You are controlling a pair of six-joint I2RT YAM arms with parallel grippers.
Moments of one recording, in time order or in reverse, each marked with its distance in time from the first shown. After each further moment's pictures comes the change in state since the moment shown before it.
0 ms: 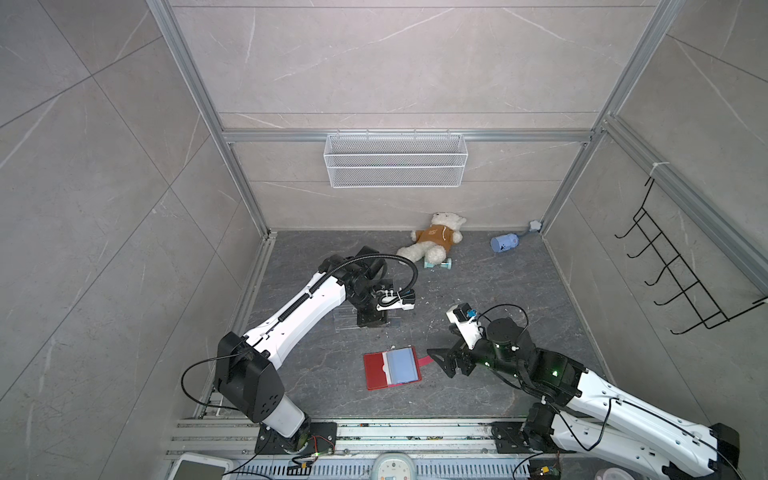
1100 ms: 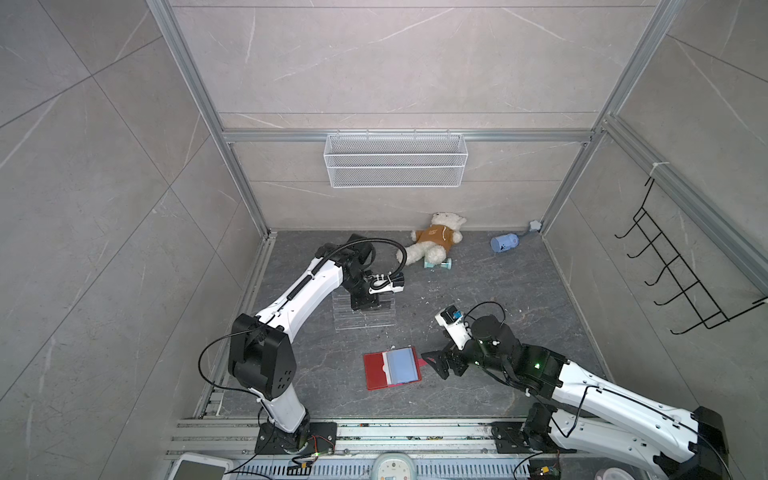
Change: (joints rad) left arm 0.143 0.124 0.072 0.052 -0.012 0.080; right arm 0.000 0.122 0.003 0.009 -0.030 -0.016
